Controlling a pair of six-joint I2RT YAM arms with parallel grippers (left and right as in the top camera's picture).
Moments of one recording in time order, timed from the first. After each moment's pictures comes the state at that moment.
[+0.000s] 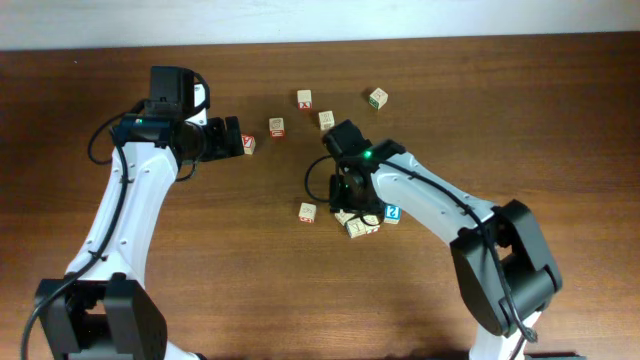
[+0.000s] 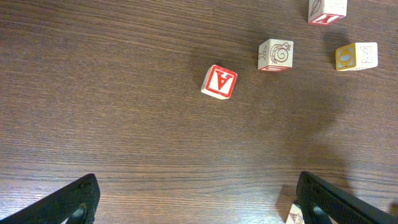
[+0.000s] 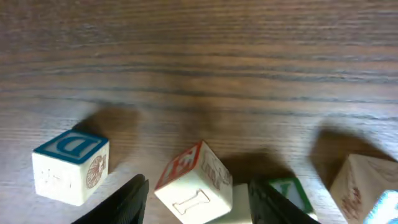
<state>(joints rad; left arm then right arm) -0.06 1.70 1.44 -0.85 0.05 -0.20 0.56 1.95 1.36 -0.81 -0.07 0.62</state>
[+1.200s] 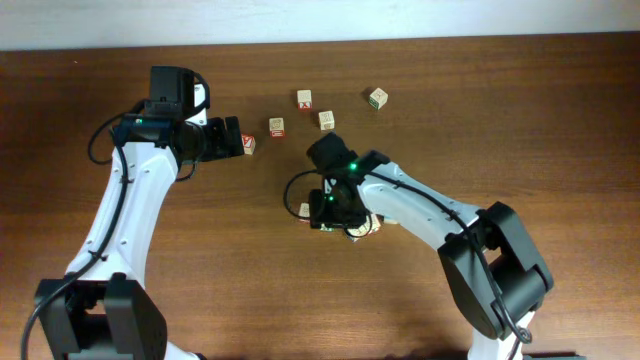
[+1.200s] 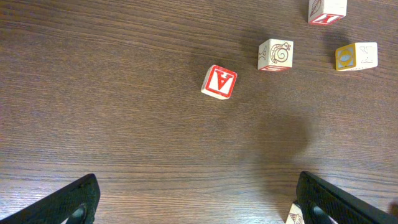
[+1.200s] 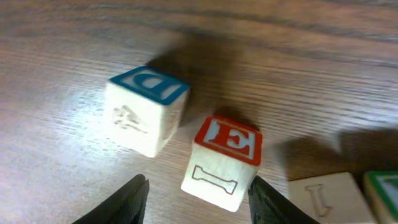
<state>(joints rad) -0.06 1.70 1.44 -0.85 0.05 -0.20 0.62 1.96 1.34 -0.76 -0.26 0.59</state>
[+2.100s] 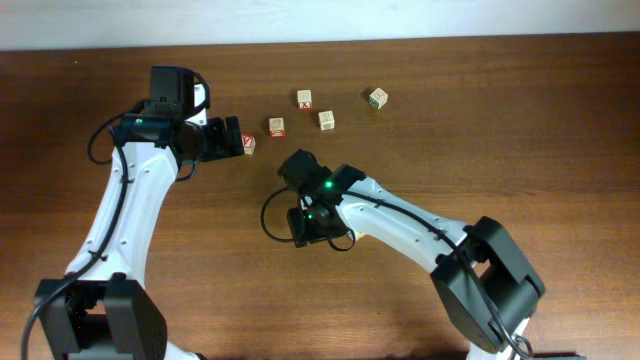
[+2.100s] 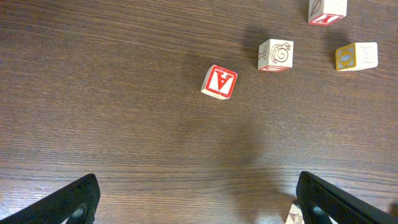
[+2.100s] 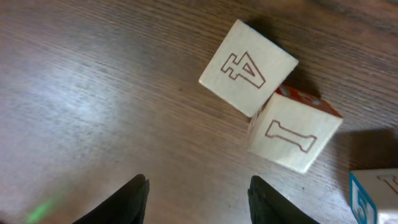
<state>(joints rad) -0.06 1.70 1.44 -0.84 0.05 -0.20 0.76 1.95 1.37 -0.80 -0.19 0.49</state>
